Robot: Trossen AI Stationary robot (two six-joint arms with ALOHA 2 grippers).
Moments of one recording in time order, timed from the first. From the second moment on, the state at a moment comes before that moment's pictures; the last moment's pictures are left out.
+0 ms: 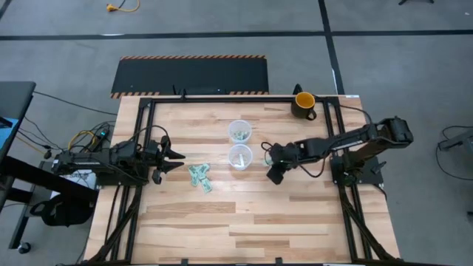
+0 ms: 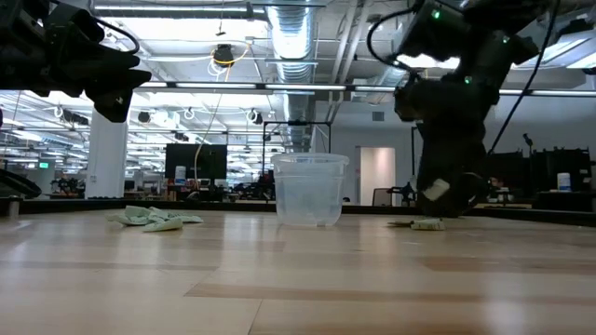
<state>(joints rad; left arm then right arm) 0.01 0.01 0.01 0.04 0.06 -0.23 0.04 1.43 0.73 -0.39 0.07 0.63</state>
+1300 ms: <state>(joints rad) 0.01 0.01 0.01 0.04 0.06 -0.23 -0.26 1.64 0.73 0.55 0.10 0.03</state>
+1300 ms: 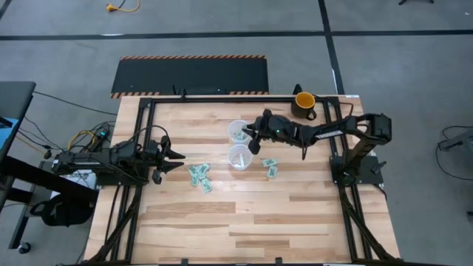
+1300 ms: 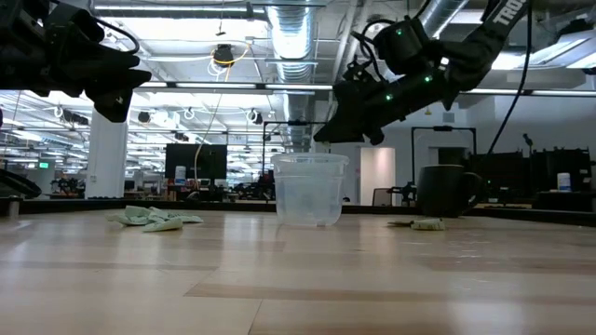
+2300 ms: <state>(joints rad) 0.01 0.01 0.01 0.04 0.06 -0.23 -0.26 1.64 0.73 0.58 0.10 0.02</state>
